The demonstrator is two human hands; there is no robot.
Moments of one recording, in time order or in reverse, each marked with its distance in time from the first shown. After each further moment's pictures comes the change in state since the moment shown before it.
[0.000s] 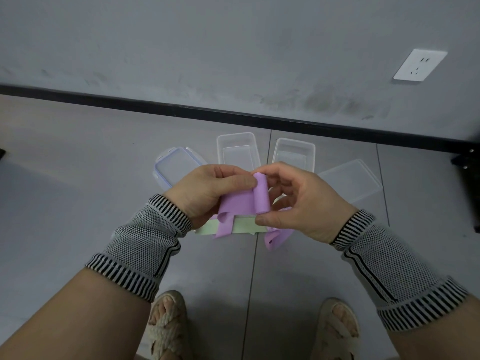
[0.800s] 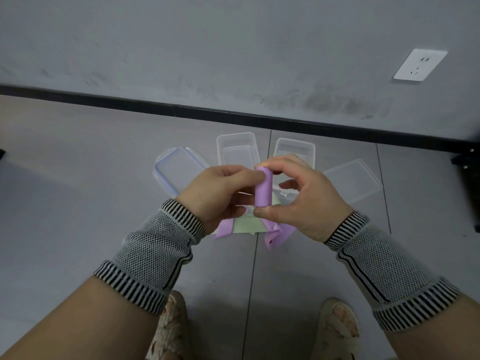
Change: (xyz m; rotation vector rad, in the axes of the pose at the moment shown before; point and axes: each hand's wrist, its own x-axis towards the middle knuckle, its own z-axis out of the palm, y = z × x) left_hand -0.005 0.005 0.021 0.080 0.109 -0.048; right_hand 0.001 0.004 0.003 -0.222 0.192 -0.088
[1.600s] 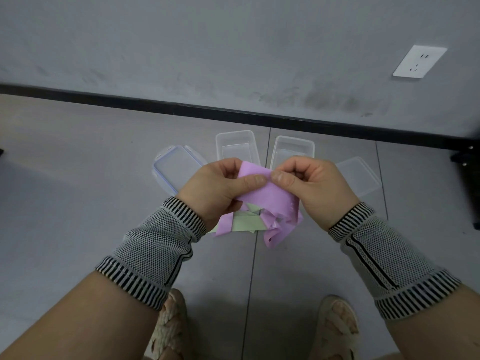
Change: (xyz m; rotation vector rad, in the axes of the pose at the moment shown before) left_hand 0.002 -0.004 0.003 -0.014 0.077 0.087; right_hand 0.005 0.005 -0.005 0.336 0.097 0.125
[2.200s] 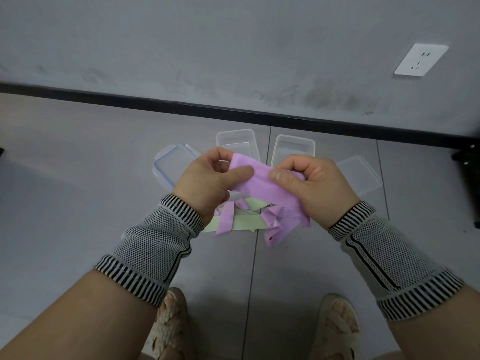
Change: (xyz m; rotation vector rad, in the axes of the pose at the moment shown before) left_hand 0.005 0.000 -0.007 -0.059 0.154 0.057; right_hand -0.001 -0.003 0.000 -0.093 0.006 -0.027
